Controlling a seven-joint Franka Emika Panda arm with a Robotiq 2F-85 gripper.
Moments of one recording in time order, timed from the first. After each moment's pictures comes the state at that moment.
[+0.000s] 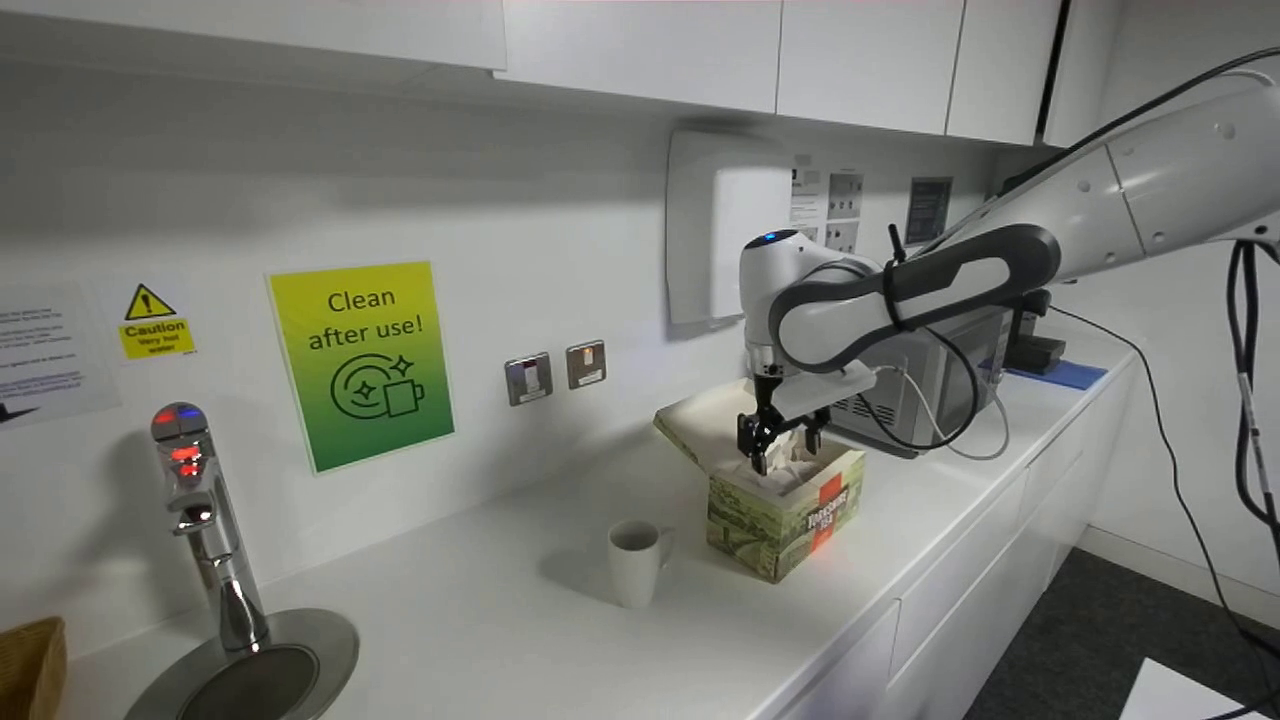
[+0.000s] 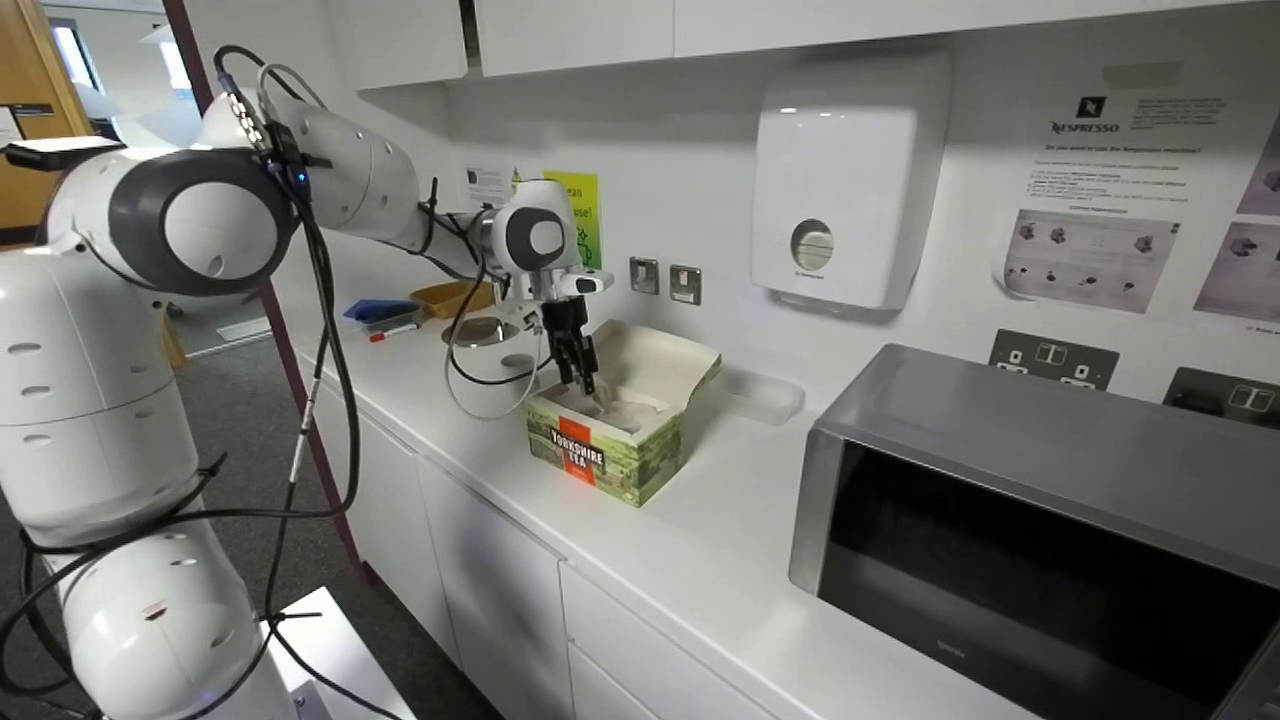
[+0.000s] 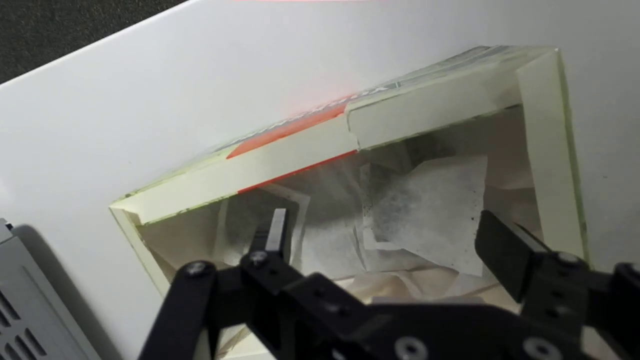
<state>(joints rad) 0.05 0.09 0.14 -1.93 -0.21 1.98 0.55</state>
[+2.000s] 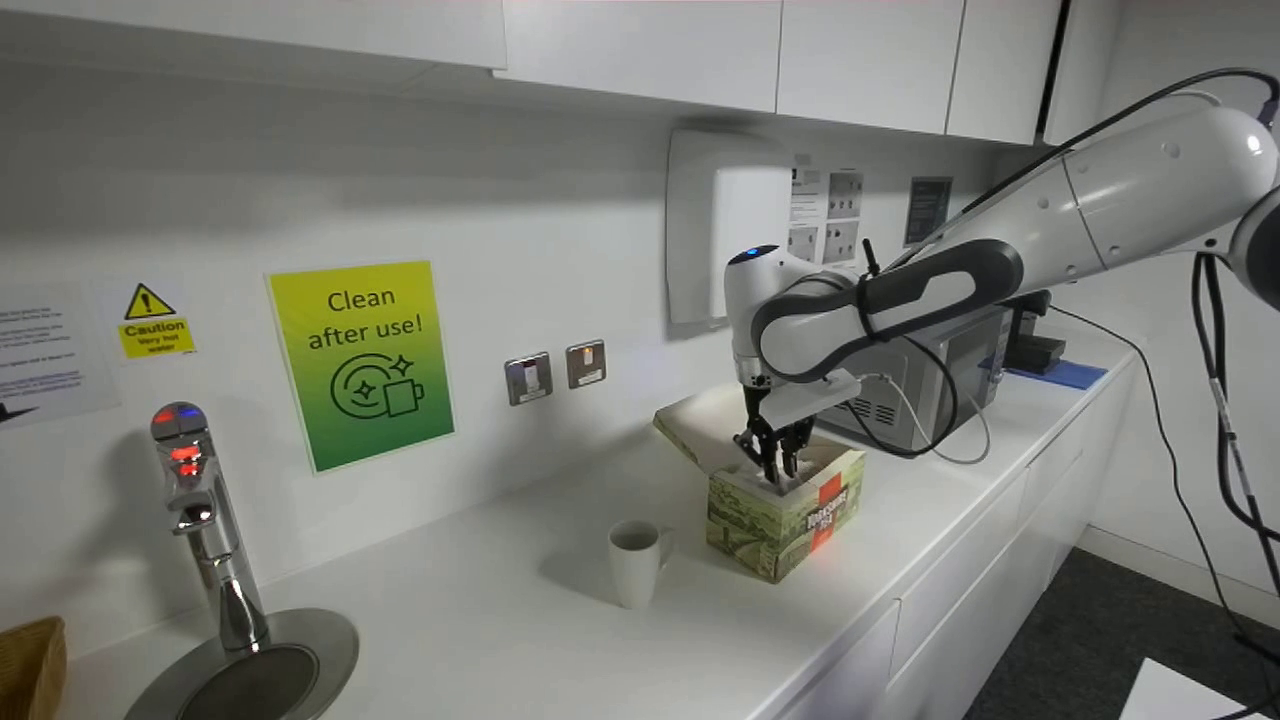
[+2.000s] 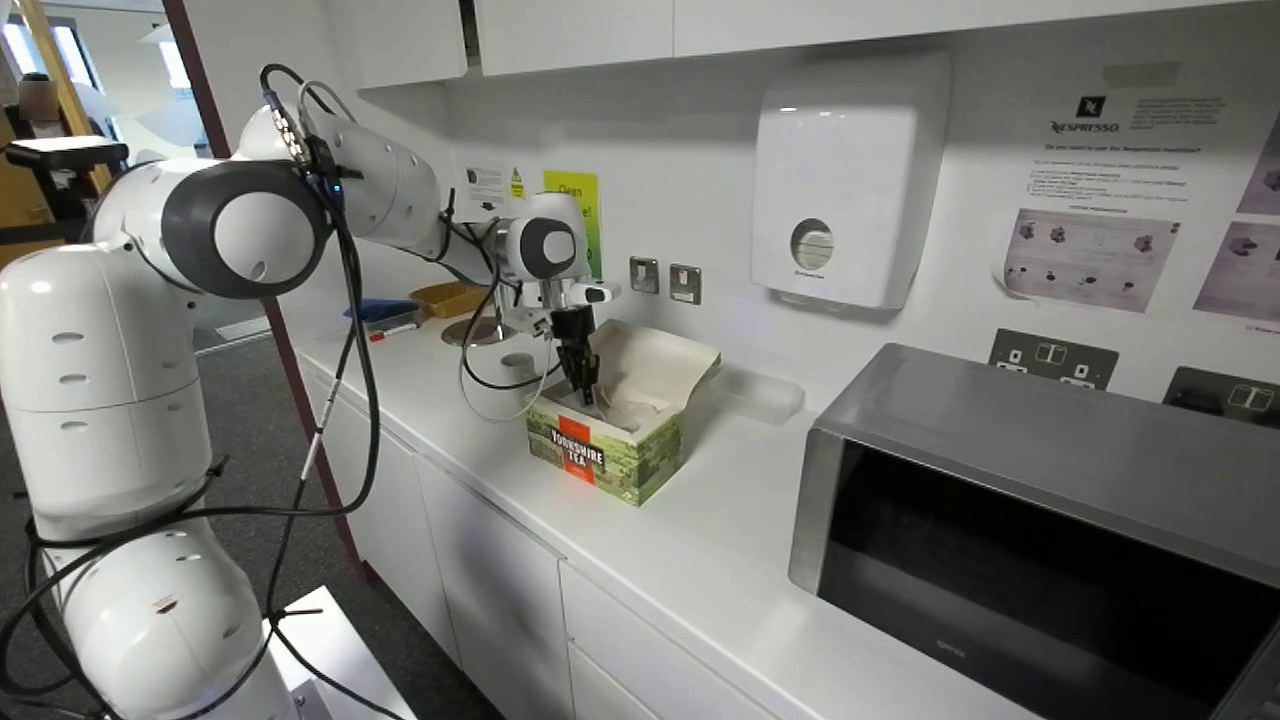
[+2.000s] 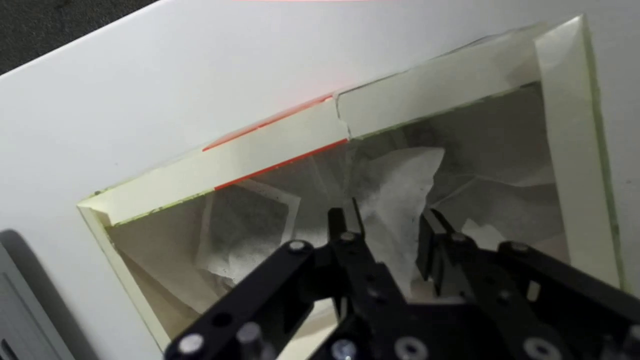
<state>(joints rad) 0.11 0.17 0.08 -1.87 -0.21 1.95 0.55</state>
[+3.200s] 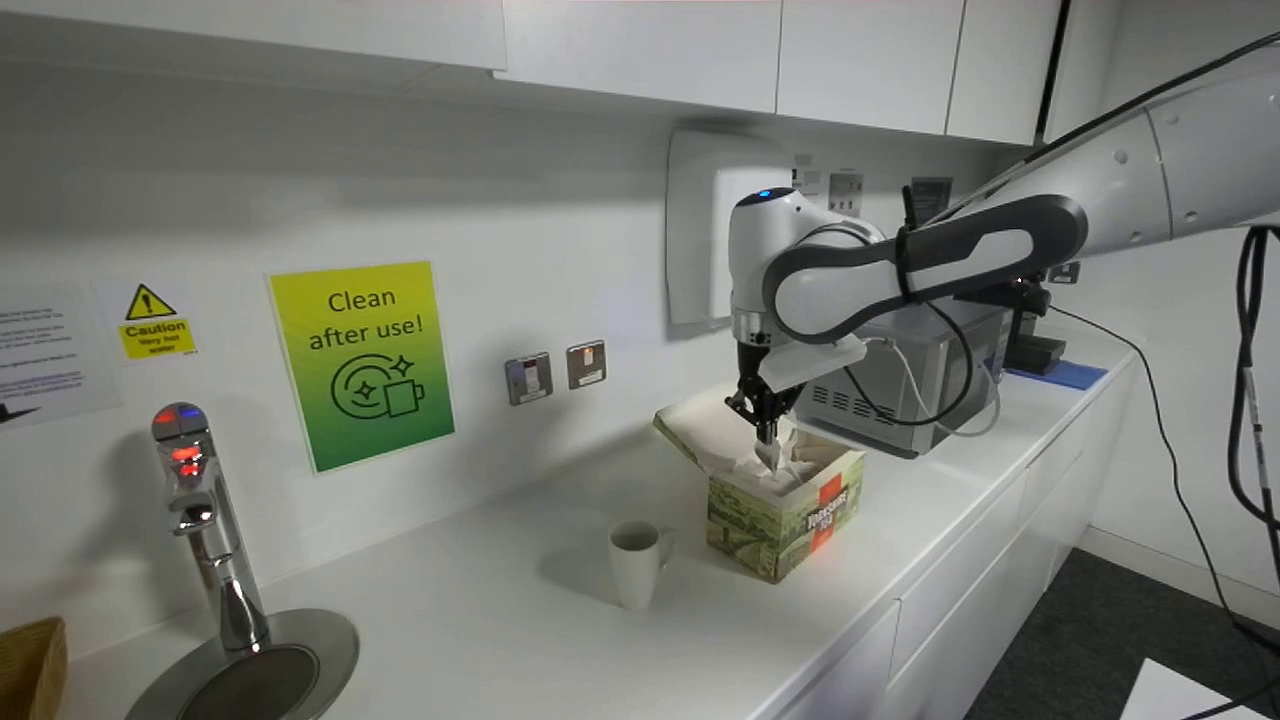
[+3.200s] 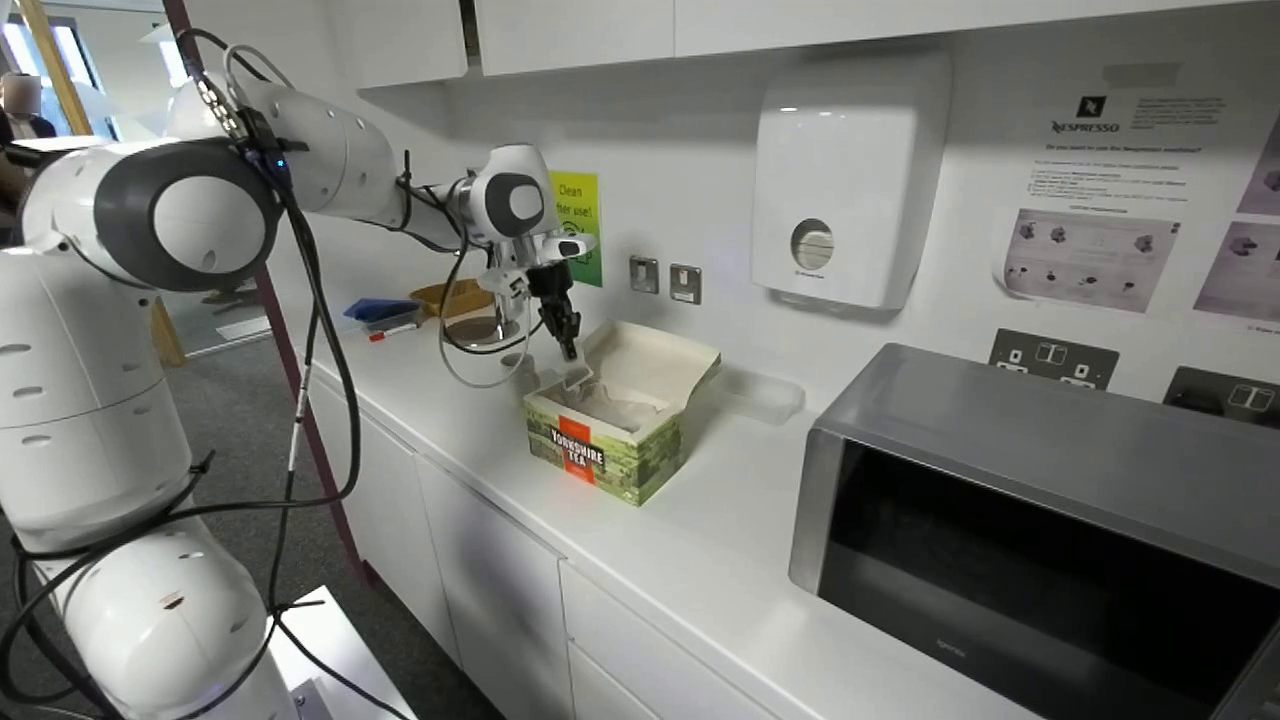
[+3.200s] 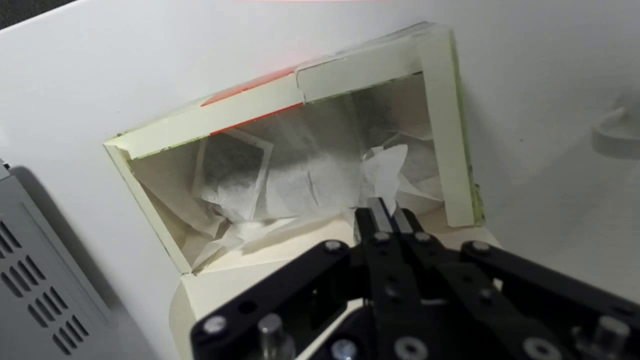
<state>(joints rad) 0.15 0.05 0.10 -1.86 -0.22 1.95 0.55</state>
